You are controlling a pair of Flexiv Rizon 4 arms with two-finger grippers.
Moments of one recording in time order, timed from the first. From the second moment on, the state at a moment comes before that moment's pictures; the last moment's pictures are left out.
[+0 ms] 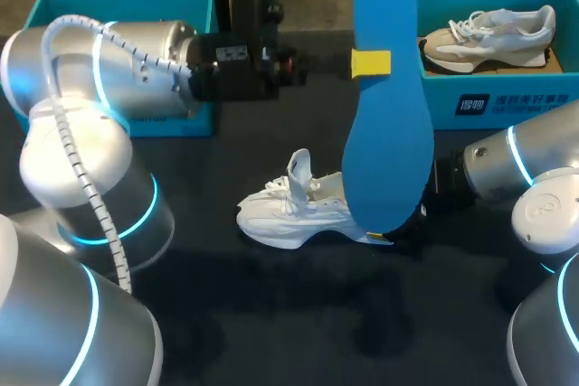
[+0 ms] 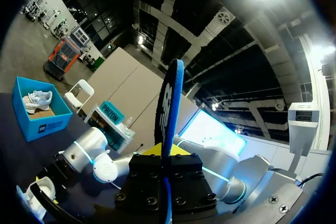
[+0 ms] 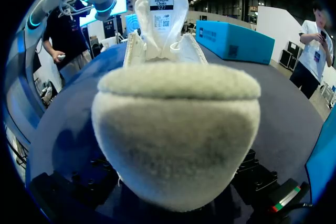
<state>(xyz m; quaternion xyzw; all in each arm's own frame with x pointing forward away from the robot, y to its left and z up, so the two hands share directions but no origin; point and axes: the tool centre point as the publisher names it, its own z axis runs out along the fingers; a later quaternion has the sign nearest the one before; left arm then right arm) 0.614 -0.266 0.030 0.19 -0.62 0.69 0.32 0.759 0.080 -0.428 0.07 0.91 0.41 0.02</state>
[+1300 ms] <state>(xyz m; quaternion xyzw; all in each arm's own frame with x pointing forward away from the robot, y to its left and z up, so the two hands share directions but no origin) 0.600 -0.249 0.010 0.20 -0.61 0.69 0.34 0.759 0.079 -0.429 0.07 0.91 0.41 0.02</state>
